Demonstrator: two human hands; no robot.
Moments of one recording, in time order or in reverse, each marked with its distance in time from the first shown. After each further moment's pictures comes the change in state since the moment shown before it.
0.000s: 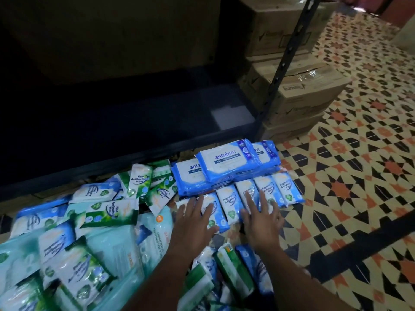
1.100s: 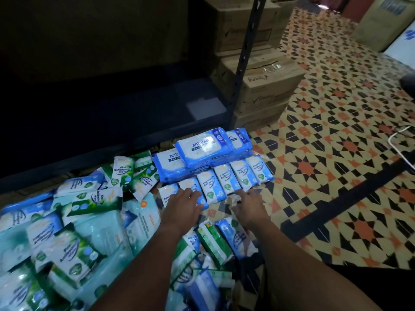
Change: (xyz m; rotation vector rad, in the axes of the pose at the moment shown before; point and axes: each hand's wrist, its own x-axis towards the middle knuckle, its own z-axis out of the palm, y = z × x) left_hand -0.008 0.026 -0.020 -0.127 0.126 0.086; right_hand -0.015 0.032 -0.032 0.084 -0.186 0.038
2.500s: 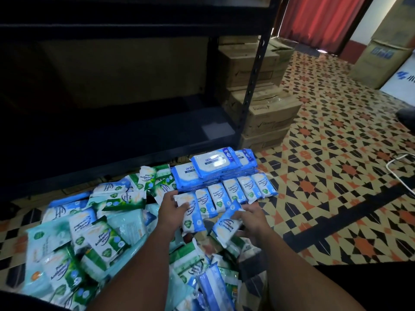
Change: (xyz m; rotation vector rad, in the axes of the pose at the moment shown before) left_hand -0.054 -0.022 -0.039 -1.164 0.292 -0.610; right_hand -0.066 -0.031 -0.017 1.108 -0.095 0.247
